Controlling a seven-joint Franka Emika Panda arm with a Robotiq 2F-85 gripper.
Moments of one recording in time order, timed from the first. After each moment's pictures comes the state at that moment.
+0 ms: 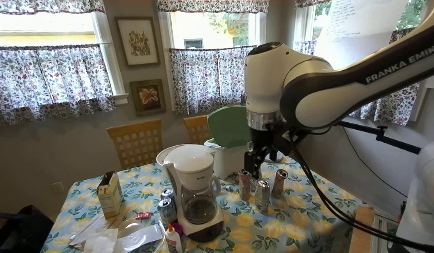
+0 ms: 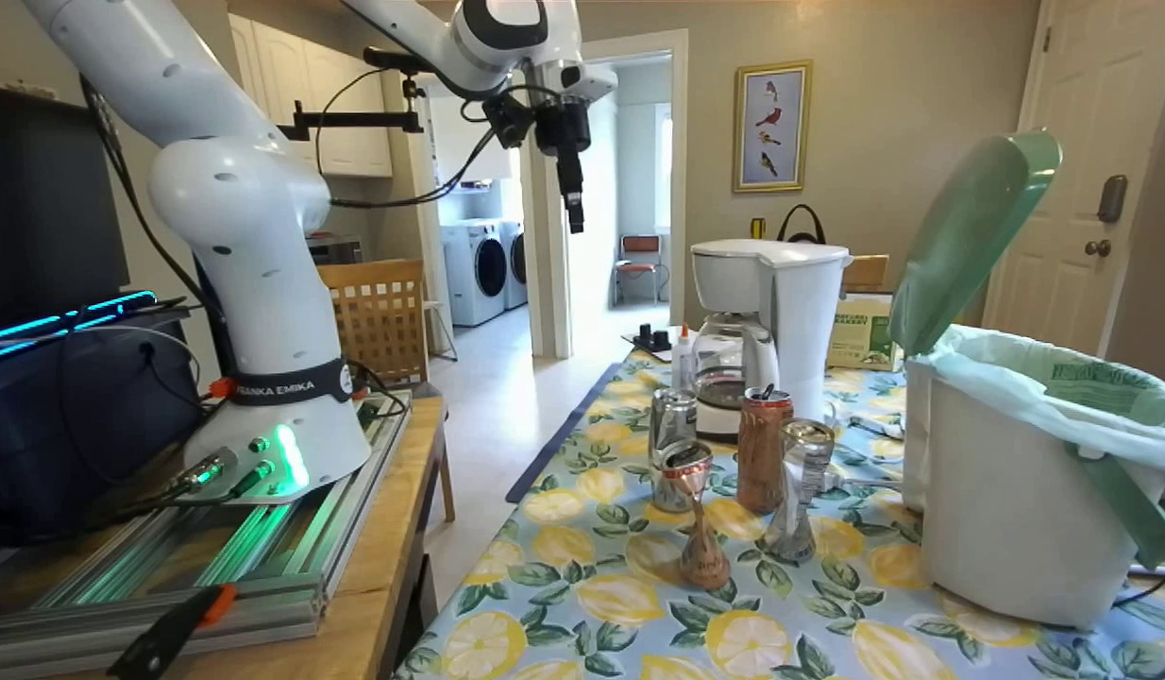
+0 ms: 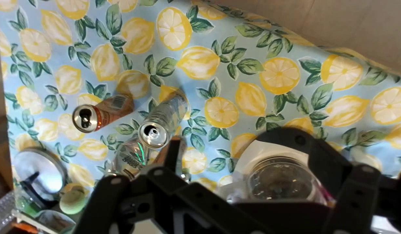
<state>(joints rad) 0.02 -0.52 0.35 -2.55 -0.09 2.07 0.52</state>
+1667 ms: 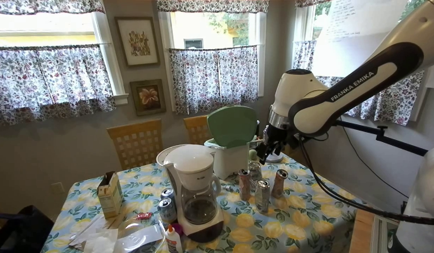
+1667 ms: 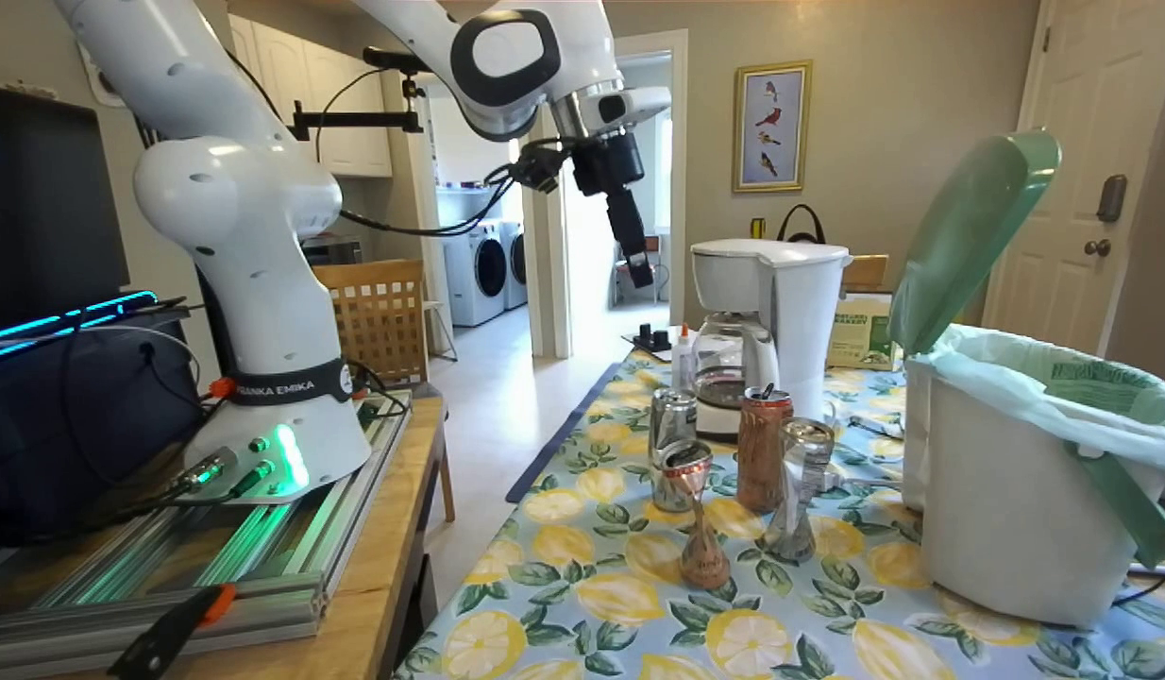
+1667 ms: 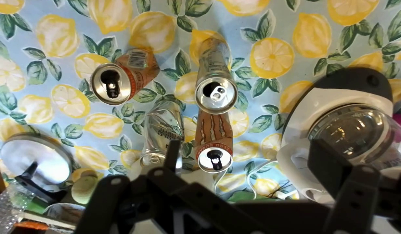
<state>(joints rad) -0.13 -0.44 0.05 -2.76 -0.13 2.60 0.22</state>
